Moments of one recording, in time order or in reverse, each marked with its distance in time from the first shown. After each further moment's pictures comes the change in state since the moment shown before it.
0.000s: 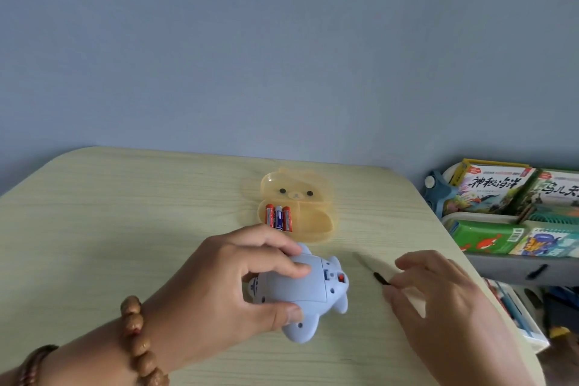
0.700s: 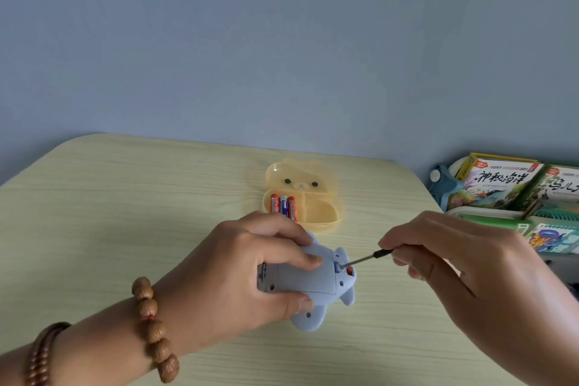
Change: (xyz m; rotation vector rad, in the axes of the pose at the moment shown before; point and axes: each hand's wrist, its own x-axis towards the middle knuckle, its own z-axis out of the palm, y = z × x) left_hand 0.001 0.007 -0.001 0.099 -0.032 0.016; right_hand 0.015 -0.020 -0.058 0.227 0.029 -0.491
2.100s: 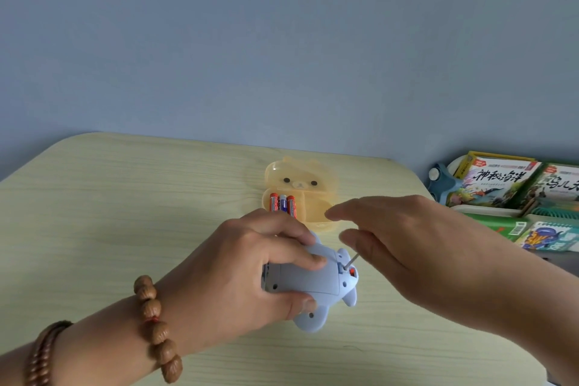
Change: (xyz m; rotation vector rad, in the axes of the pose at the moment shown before) left_hand 0.002 0.001 0.000 0.028 -0.009 0.014; right_hand 0.042 -0.026 0.002 -0.148 -0.384 -0.029
